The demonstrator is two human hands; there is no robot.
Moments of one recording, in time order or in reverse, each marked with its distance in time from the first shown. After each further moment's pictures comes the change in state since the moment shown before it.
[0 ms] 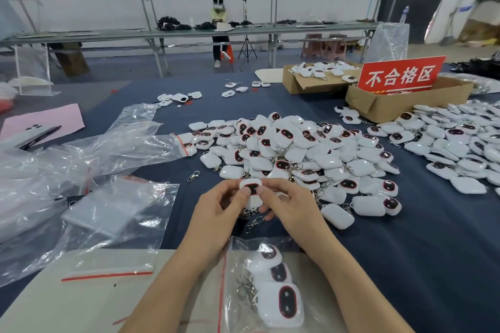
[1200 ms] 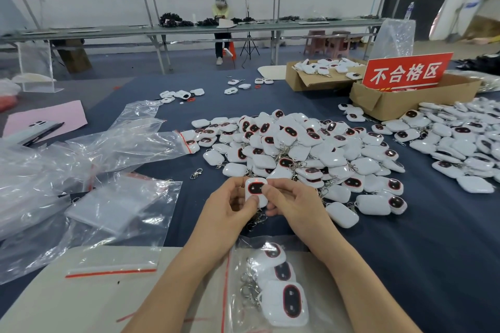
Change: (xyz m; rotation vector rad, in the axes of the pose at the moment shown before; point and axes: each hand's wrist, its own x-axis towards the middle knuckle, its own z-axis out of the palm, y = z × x) left_hand 0.001 -0.004 0.002 0.053 -0.068 -0.002; right_hand 0.004 0.008 -0.001 0.061 -0.009 0.041
